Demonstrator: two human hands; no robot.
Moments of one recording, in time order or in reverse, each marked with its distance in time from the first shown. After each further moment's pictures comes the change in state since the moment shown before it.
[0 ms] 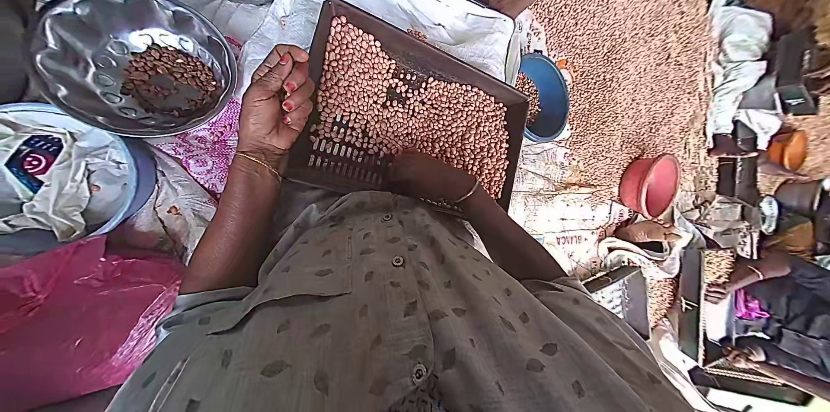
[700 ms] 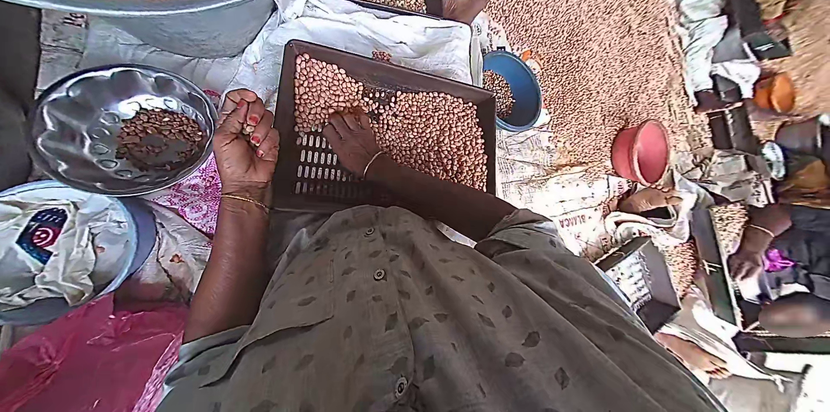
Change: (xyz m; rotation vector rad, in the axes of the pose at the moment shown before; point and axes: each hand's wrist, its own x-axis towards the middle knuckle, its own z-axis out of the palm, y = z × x) left_hand 0.001 -0.003 -0.004 -0.043 0.065 0.146; right_hand 0.111 0.025 0.017 -0.611 0.557 0.393
